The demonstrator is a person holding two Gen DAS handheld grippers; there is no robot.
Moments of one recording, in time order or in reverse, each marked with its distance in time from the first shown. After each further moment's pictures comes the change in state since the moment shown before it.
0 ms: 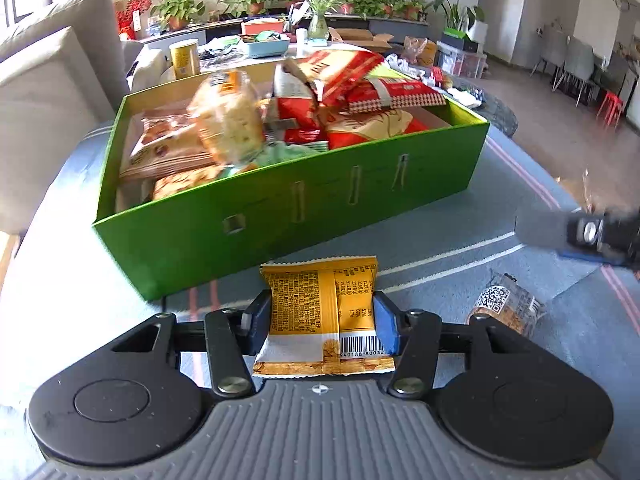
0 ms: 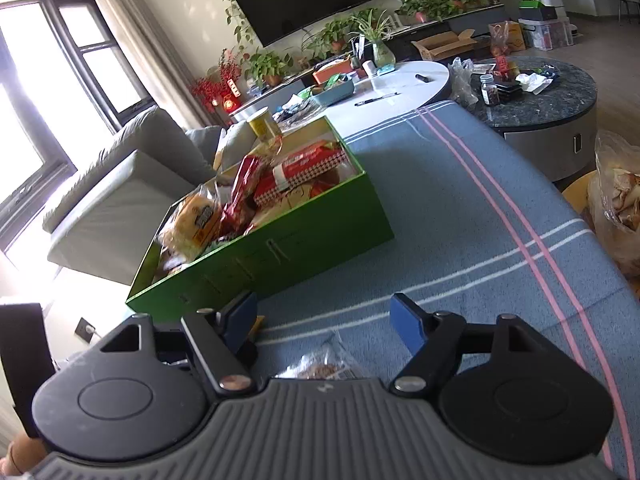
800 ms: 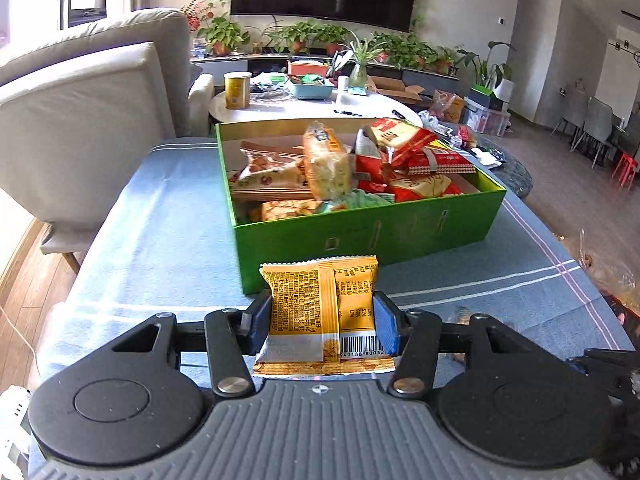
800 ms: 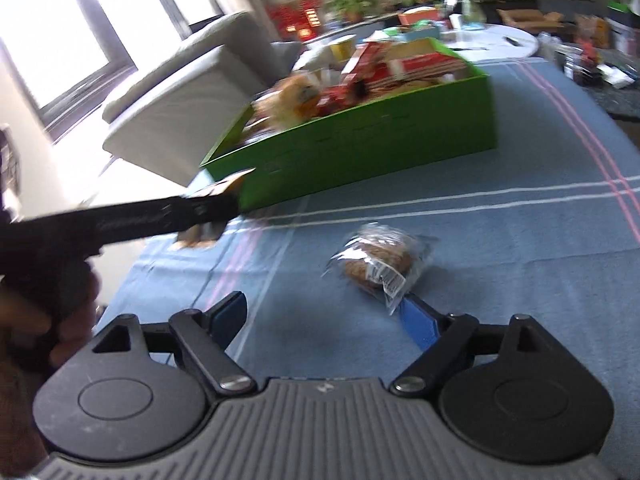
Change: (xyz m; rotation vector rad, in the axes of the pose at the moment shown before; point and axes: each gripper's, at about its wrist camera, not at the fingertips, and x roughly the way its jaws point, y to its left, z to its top) left arm -0.068 0.046 -0.012 -0.111 -0.132 0.044; right arm -0.012 0.040 -0.057 -0.218 0.188 0.162
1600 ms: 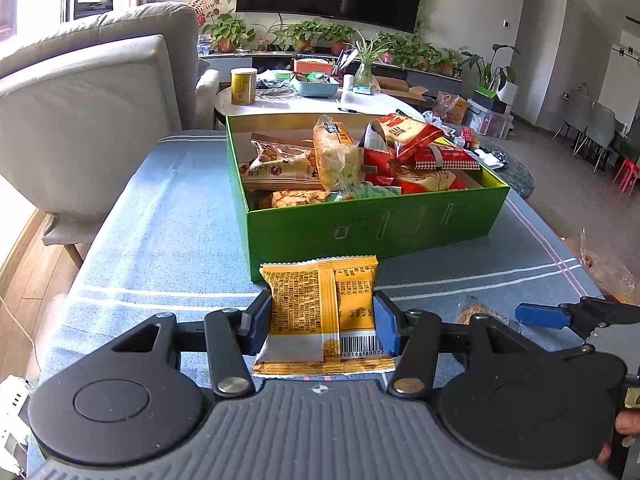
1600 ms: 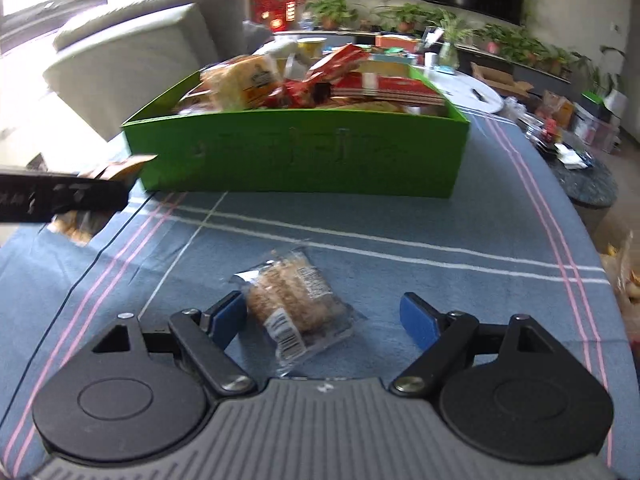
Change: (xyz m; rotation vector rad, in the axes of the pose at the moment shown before) left arm -0.003 0.006 -0.009 -0.017 0.005 -0.002; right arm 0.037 0.004 0.010 -0.209 -0.008 -0.334
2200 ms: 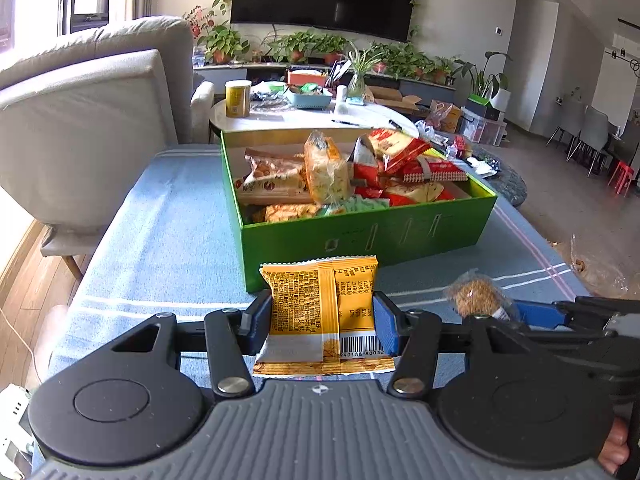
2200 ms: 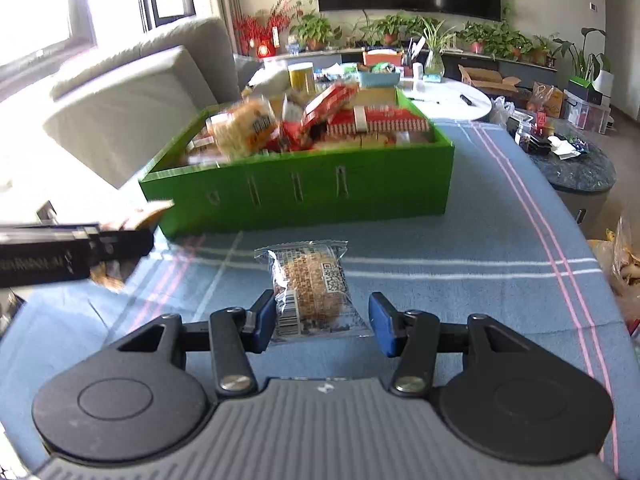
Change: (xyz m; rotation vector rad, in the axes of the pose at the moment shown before) left arm -0.013 -0.004 0.003 0.016 -0.041 -0.015; right arm -0.027 0.000 0.011 0.106 -0.075 0.042
